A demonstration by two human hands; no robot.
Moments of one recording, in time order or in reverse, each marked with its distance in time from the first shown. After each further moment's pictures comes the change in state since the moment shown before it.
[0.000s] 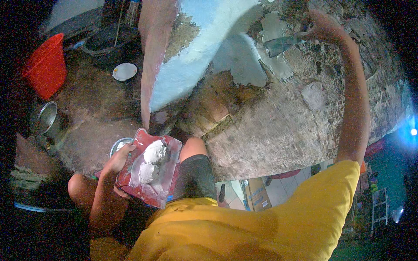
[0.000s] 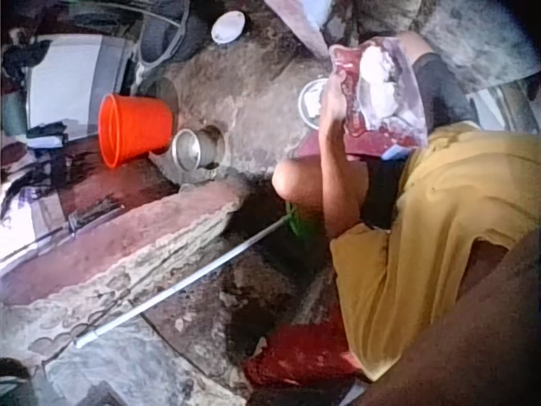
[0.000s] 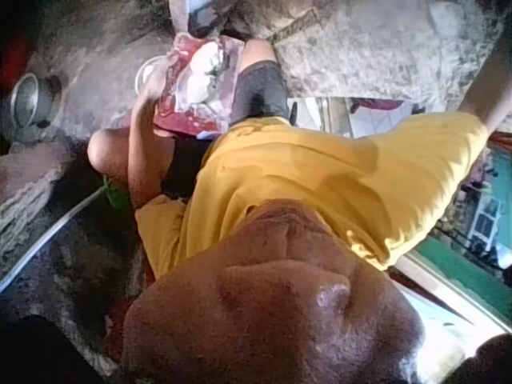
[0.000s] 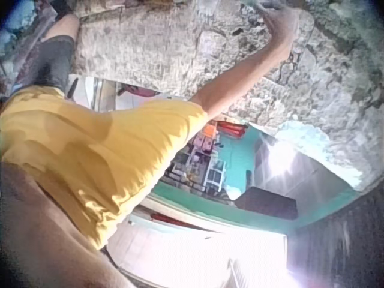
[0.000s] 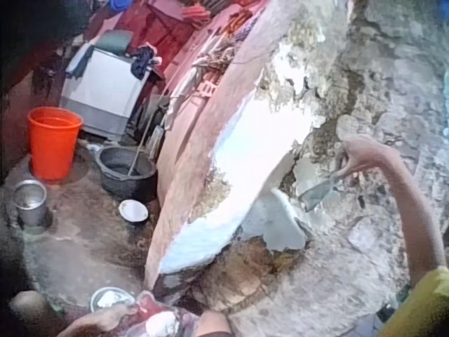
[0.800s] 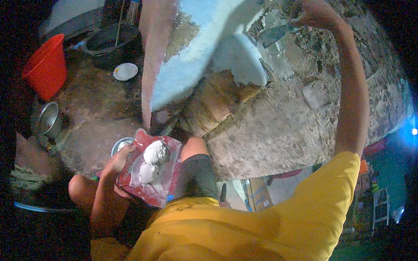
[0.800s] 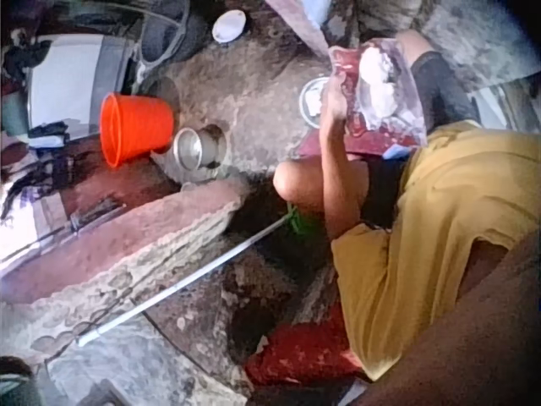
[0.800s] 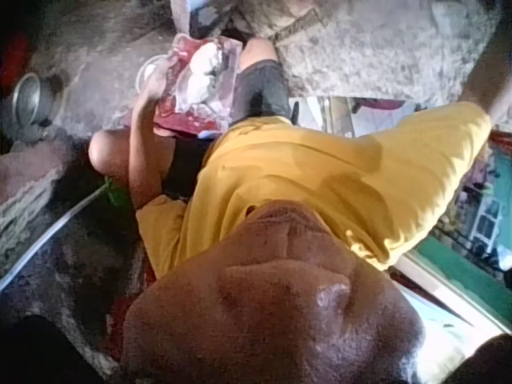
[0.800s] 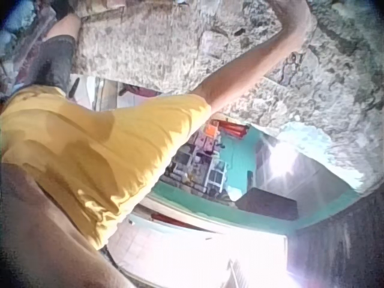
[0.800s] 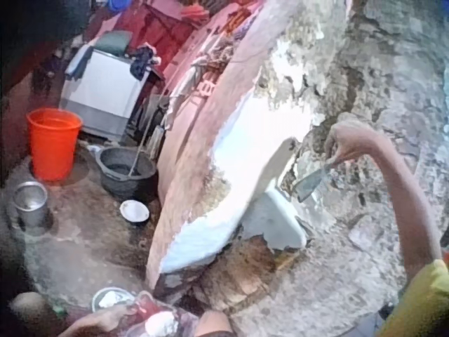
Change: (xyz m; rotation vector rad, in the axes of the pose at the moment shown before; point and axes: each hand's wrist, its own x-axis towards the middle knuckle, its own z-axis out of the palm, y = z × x) left_hand -0.020 0.019 0.015 0.084 0.102 -0.067; right_hand 0.027 -0.046 -0.042 -0.169 -0.181 0.167
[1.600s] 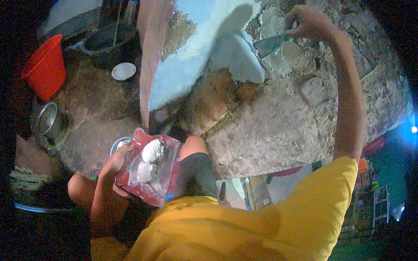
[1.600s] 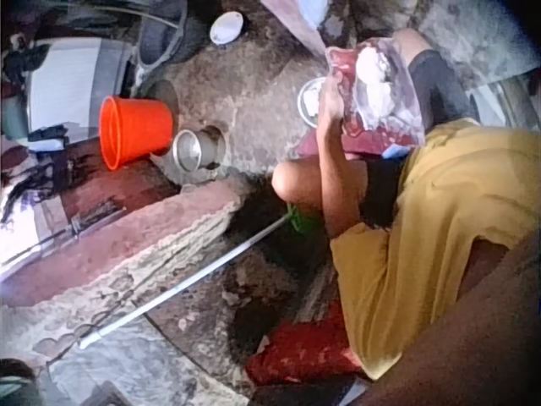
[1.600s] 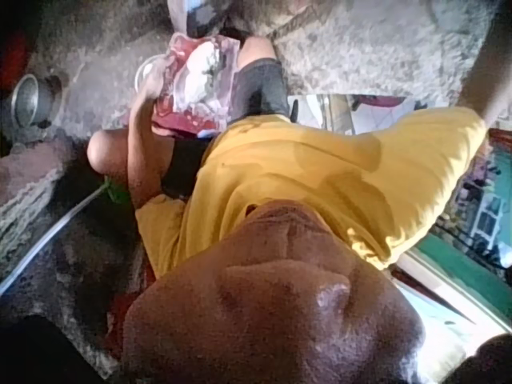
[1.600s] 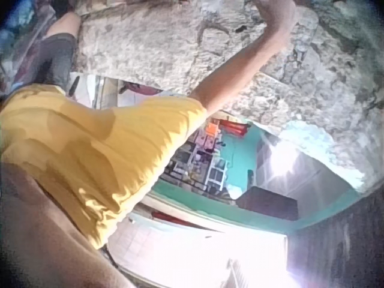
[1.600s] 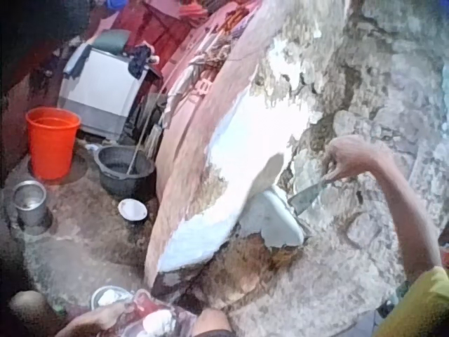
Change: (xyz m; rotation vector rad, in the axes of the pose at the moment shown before) left_hand 0.012 -0.014 -0.006 -0.001 0.004 0.059; right_hand -0.011 0.005 0.049 0.281 0.048 -0.097
